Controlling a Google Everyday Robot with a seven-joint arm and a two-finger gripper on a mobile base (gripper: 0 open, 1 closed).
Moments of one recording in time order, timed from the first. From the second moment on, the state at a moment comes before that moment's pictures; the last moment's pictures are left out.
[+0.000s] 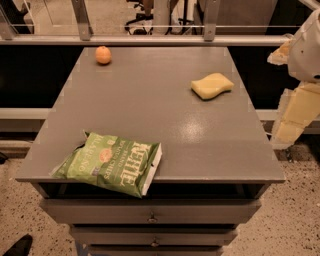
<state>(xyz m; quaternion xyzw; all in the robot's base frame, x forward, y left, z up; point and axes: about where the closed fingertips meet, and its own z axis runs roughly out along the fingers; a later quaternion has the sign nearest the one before) 0.438 -0.216 0.979 -0.60 0.78 -0.04 0.16</state>
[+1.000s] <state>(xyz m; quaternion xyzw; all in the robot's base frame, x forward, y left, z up) 0.539 -0.220 0.965 -0.58 0.77 0.00 0.27</state>
